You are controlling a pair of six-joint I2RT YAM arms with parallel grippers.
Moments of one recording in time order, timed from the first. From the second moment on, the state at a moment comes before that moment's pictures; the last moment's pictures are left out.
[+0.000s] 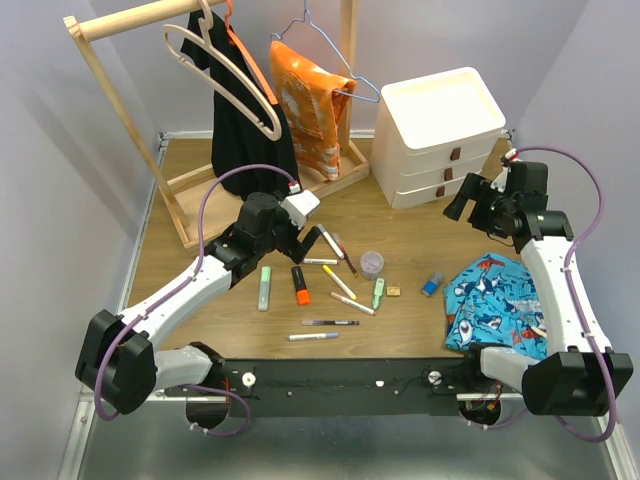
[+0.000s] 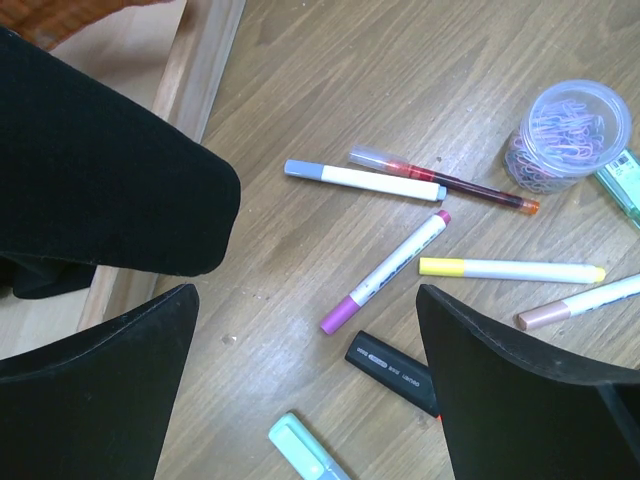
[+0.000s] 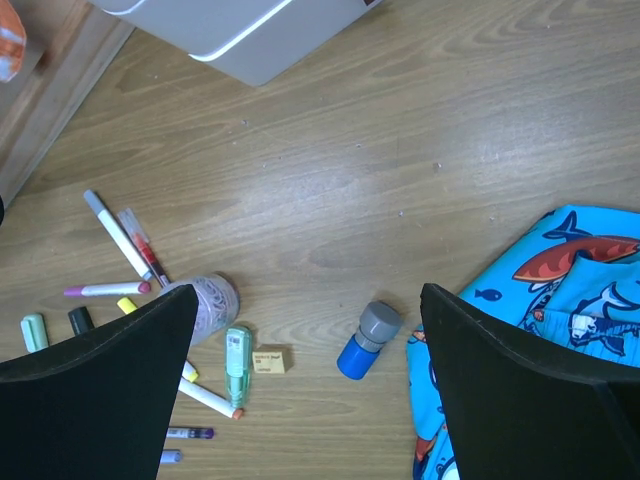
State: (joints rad) left arm -0.57 1.21 0.82 -0.13 0.14 0.22; right arm -0.04 1.16 1.13 -0.73 -0.15 0.32
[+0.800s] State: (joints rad) left arm -0.57 1.32 0.89 -0.21 0.16 0.23; right arm -0.33 1.51 0.71 -0.01 -0.77 1.06
